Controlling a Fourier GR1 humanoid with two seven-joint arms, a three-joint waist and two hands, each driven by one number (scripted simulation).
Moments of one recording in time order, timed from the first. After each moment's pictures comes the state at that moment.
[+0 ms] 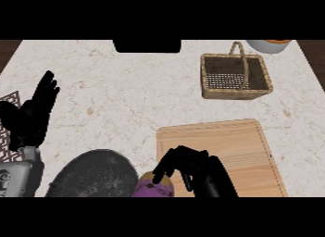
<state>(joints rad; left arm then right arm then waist) -0.20 0.22 0.12 -1.49 -0.02 0.08 0.18 -0.11 -0.05 0.73 -2.04 0.65 -0.24 0.51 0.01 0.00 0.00</state>
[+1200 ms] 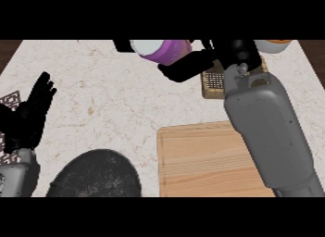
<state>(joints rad) -0.19 0.22 0.13 -1.51 -0.02 0.07 0.18 -0.93 -0.08 0.11 -1.43 0.51 0.03 0.67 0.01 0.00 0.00</state>
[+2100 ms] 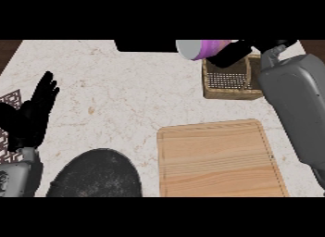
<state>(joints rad) -0.20 0.21 0.13 -1.50 -0.03 0.06 0.18 -0.96 -0.33 0.15 -1.23 0.67 0.09 0.25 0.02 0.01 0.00</state>
